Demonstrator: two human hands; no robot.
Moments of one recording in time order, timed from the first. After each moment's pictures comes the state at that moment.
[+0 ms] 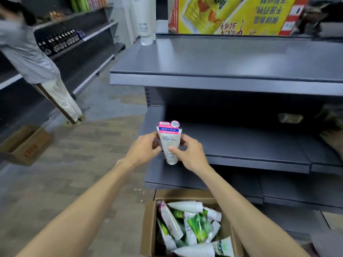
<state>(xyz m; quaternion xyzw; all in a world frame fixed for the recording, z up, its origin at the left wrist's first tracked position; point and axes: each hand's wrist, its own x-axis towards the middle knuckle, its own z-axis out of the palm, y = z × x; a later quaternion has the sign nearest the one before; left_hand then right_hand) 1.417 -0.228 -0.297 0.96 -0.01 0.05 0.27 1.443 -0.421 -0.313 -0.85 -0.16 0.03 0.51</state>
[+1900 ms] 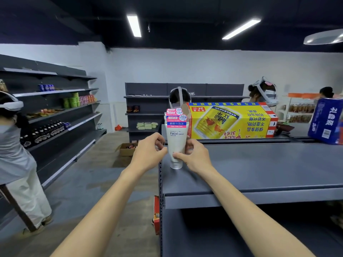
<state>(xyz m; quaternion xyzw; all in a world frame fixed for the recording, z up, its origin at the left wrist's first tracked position) 1.554 -0.084 -0.041 0.89 -0.09 0.26 0.36 1.586 -0.257 -0.068 -0.83 -0.10 -0.19 0.51</state>
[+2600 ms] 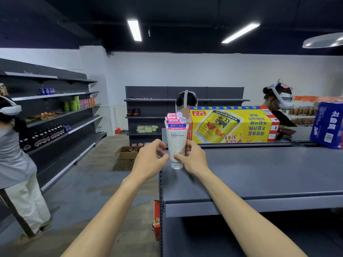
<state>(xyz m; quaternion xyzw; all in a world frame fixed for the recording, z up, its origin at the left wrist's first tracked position) 1.567 -0.083 -0.053 0.89 -0.10 0.26 0.36 1.614 -0.246 -0.070 -0.84 -0.08 -0.20 0.51</state>
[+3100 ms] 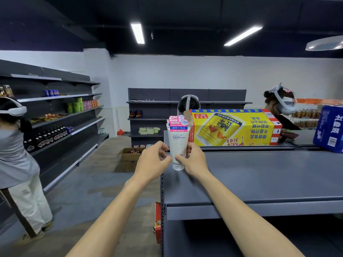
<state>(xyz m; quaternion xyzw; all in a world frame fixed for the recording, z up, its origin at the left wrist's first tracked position) 1.563 -0.087 -0.049 0.88 -0.10 0.27 0.37 1.618 -0.242 -0.068 -0.84 -0.08 -0.20 0.50</state>
